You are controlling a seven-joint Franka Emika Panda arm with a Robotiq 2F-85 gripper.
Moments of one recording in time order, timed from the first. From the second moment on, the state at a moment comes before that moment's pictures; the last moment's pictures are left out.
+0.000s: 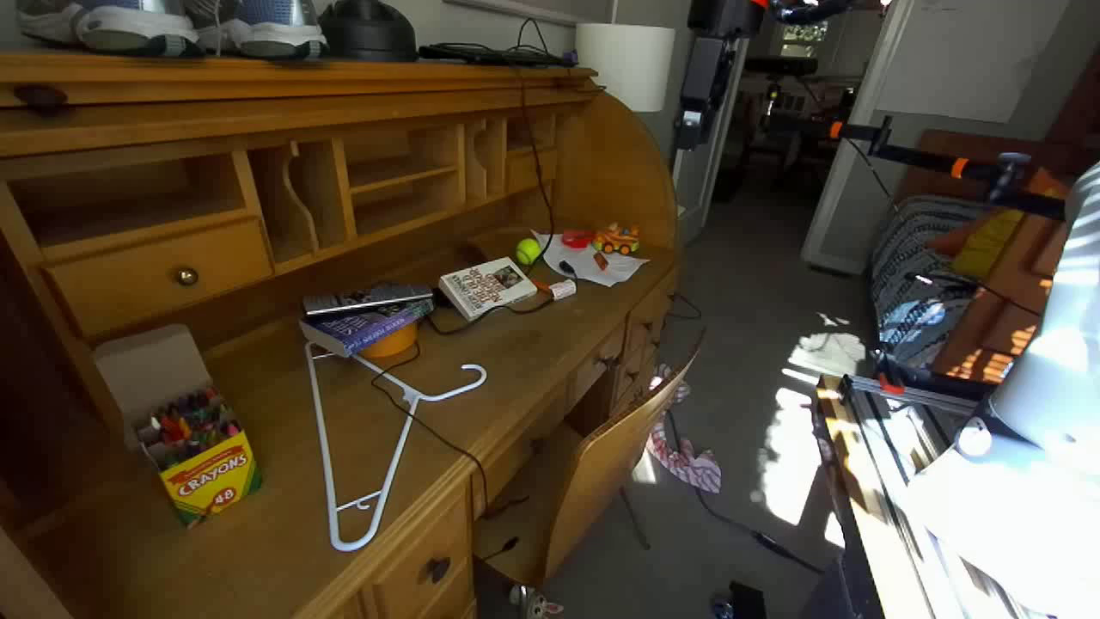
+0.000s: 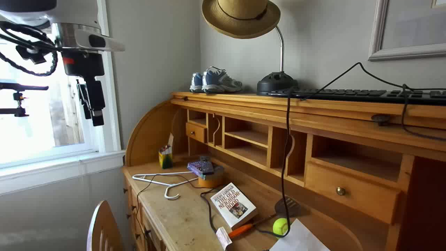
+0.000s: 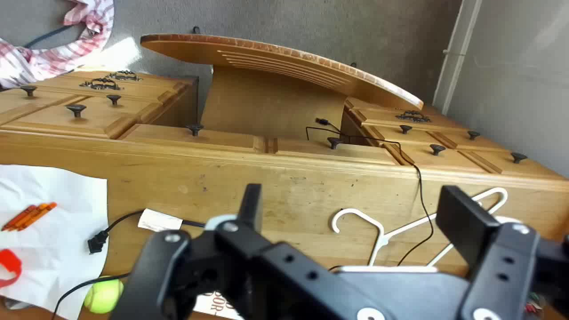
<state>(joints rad) -0.11 -0.54 -0.19 -2.43 -0.05 1.96 -0.16</state>
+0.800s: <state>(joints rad) -0.11 -0.53 -0.10 -2.32 -0.14 2.09 -0.15</state>
